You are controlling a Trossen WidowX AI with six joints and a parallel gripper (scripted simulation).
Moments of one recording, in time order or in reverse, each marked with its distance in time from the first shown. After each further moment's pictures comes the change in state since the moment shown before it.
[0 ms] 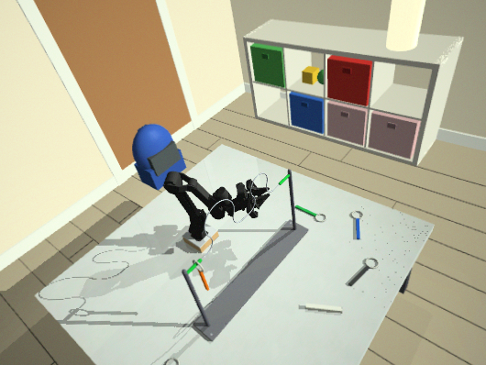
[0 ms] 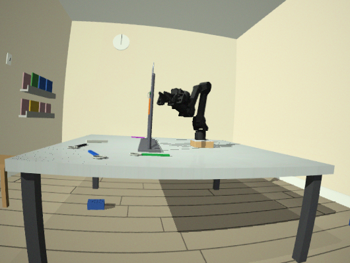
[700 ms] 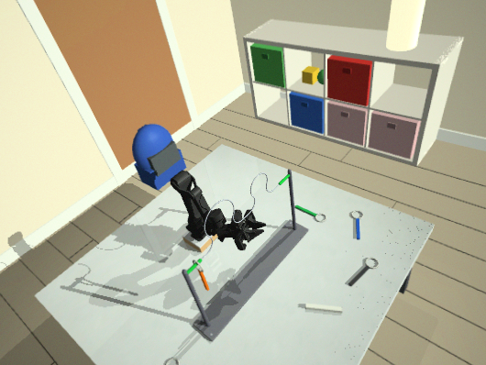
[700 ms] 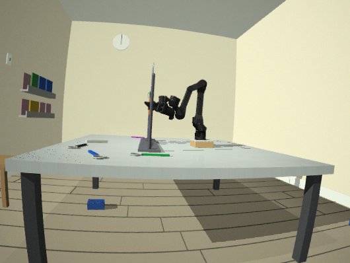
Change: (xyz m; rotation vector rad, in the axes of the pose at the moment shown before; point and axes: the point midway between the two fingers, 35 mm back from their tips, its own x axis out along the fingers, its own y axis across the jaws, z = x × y) arm -0.045 -0.149 -0.025 -0.212 0.155 -0.196
